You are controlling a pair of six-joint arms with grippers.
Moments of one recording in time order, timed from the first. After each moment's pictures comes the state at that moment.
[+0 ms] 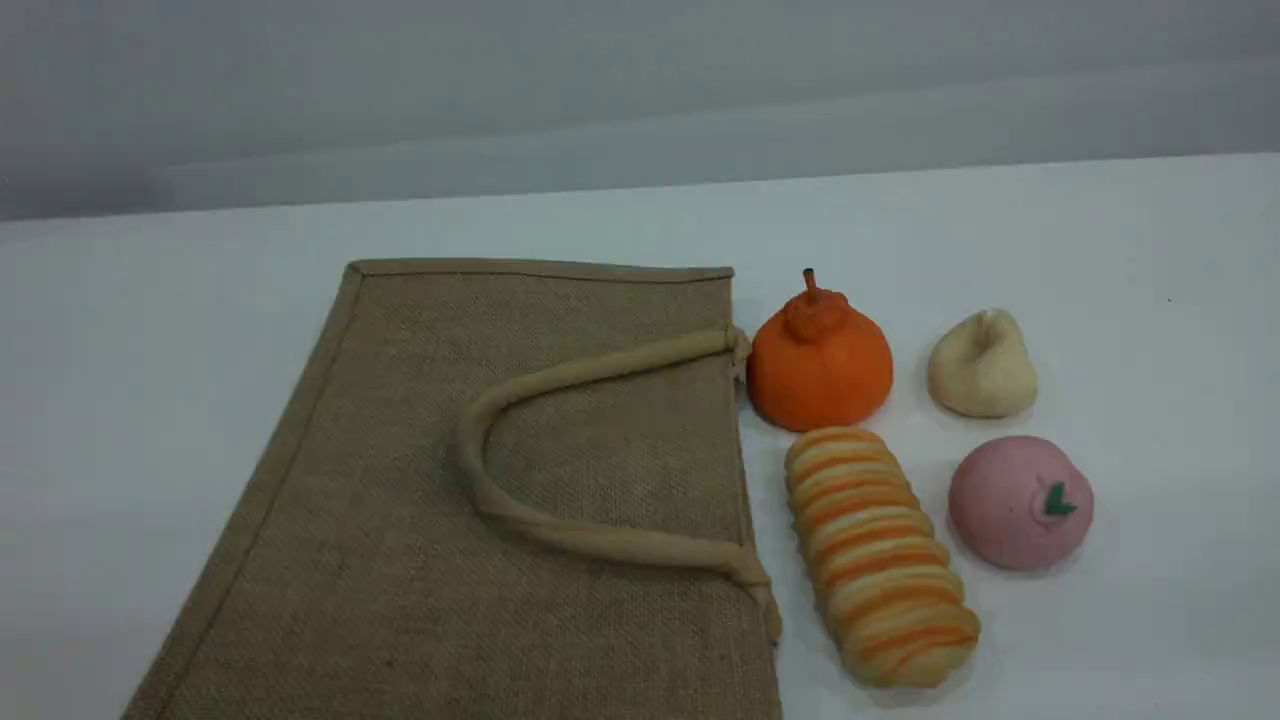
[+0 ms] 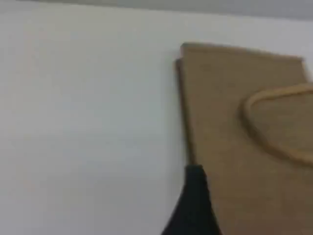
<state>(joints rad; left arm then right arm) -0.06 0.10 -0.55 -0.12 1.02 -0.03 0.06 0.04 -0.53 -0.12 1.03 0.13</state>
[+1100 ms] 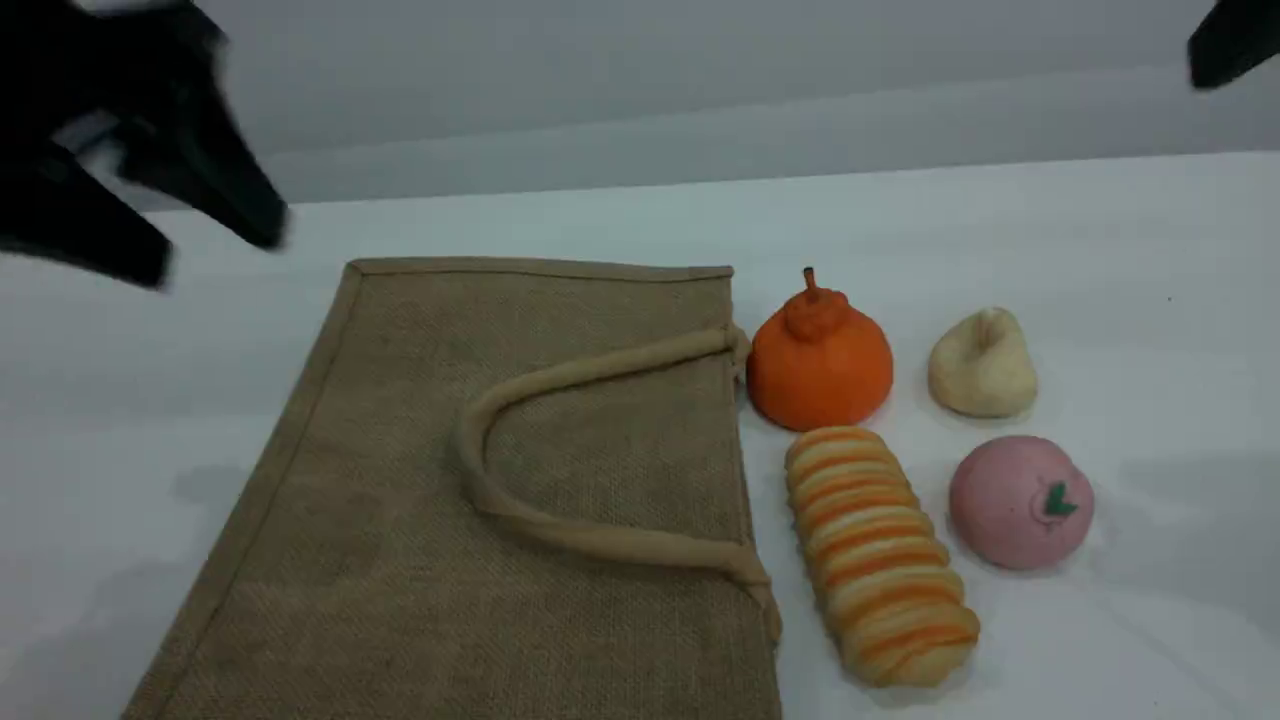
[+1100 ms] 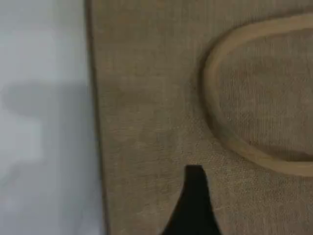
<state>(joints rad) -0.22 1.53 -0.89 -0.43 0.59 0.14 0.06 1.34 -0.80 0.31 0.46 -0.04</state>
